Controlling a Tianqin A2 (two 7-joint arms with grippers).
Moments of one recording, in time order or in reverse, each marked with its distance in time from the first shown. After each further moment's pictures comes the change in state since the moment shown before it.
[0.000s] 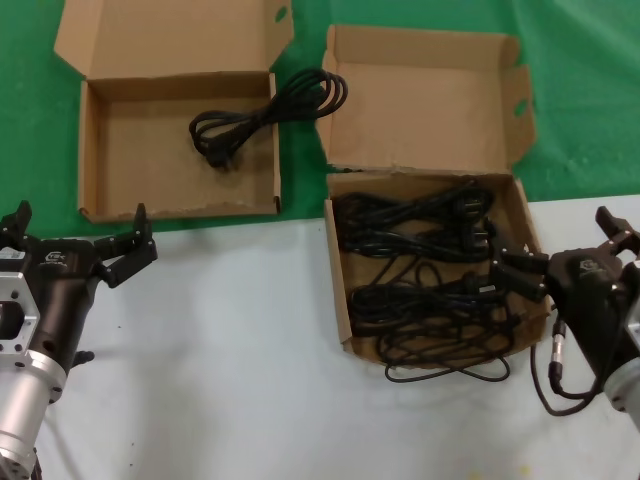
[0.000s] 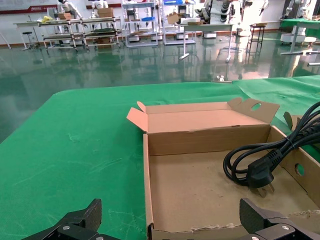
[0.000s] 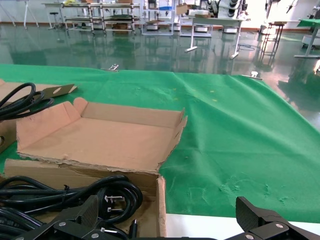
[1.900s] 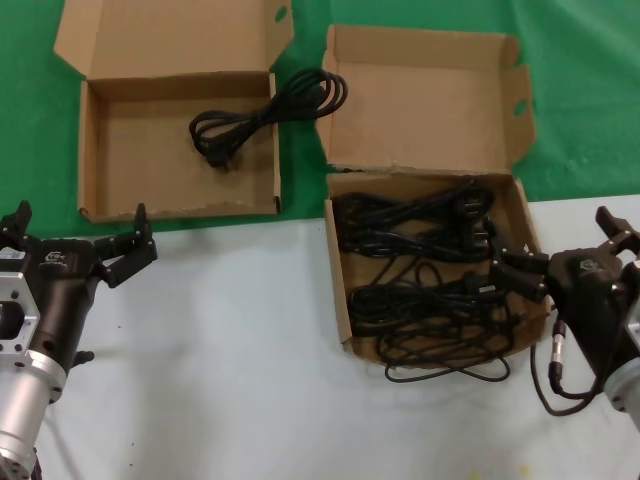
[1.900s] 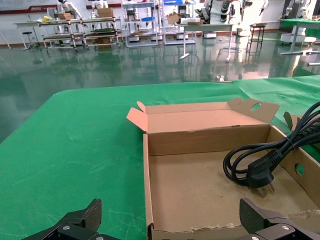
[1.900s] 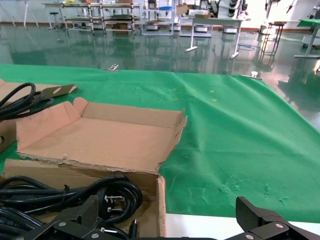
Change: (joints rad) left arm 0.000 0.000 0.000 0.000 0.000 0.000 0.000; right arm 0.000 0.000 0.000 0.000 0.000 0.000 0.000
